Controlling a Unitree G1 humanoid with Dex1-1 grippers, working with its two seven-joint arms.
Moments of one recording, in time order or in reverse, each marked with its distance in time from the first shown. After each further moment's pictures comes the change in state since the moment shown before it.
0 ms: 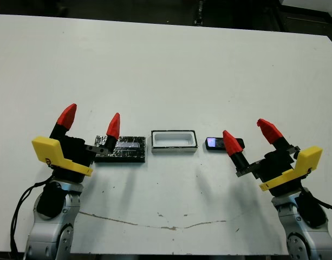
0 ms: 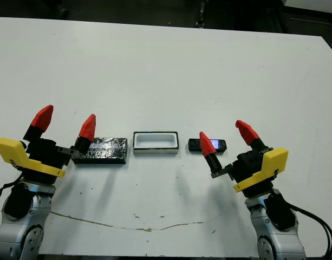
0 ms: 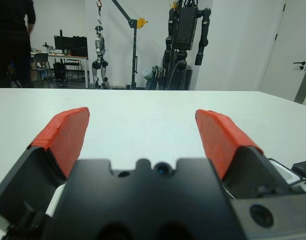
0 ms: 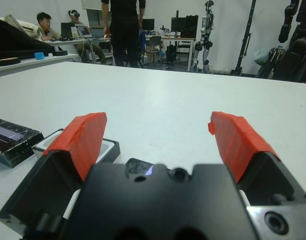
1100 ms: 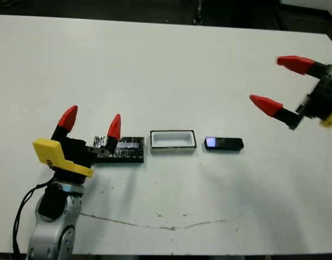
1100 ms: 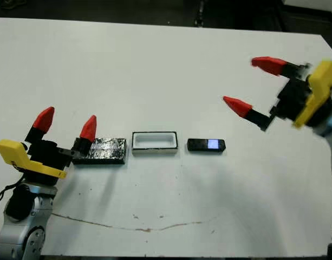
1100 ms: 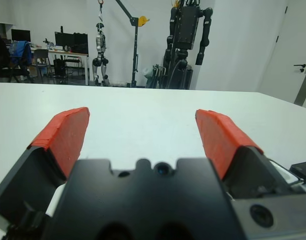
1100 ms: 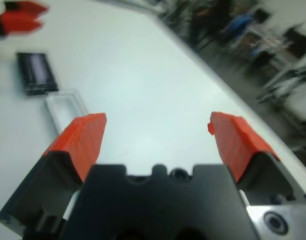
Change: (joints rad) left arm 0.012 -0.025 -0.004 -0.002 0.003 -0.001 0.003; right arm -0.708 -0.572 0.095 0.502 -0.040 0.113 0.767
